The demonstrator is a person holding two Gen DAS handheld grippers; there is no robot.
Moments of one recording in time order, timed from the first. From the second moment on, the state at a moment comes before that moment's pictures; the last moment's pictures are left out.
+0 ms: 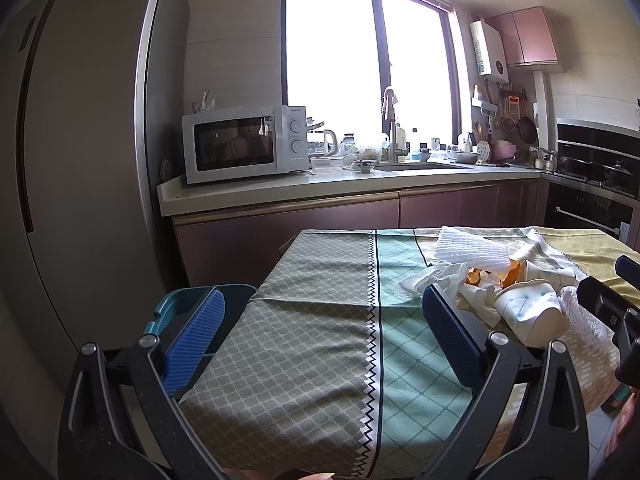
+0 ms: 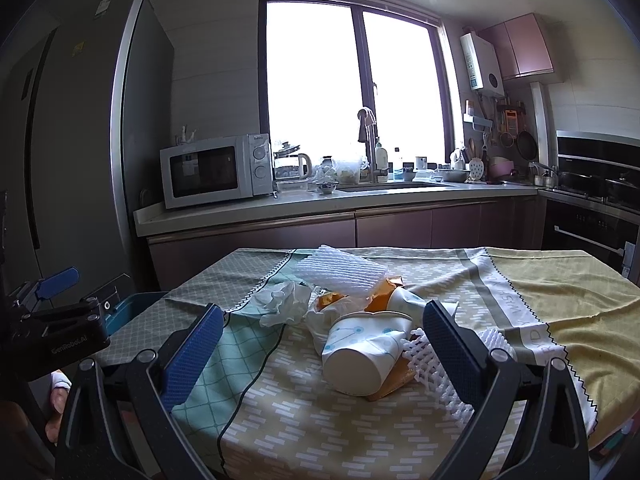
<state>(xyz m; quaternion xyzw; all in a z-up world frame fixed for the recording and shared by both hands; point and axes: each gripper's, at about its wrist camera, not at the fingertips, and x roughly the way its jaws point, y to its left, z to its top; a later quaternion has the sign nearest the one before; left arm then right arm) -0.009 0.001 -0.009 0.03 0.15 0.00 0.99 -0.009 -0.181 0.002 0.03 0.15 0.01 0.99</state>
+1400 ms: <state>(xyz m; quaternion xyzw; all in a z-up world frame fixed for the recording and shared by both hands) -0.008 -0.001 -0.008 0.03 0.15 0.00 0.99 -0.008 -0.182 0.003 0.04 0.14 0.01 0.99</state>
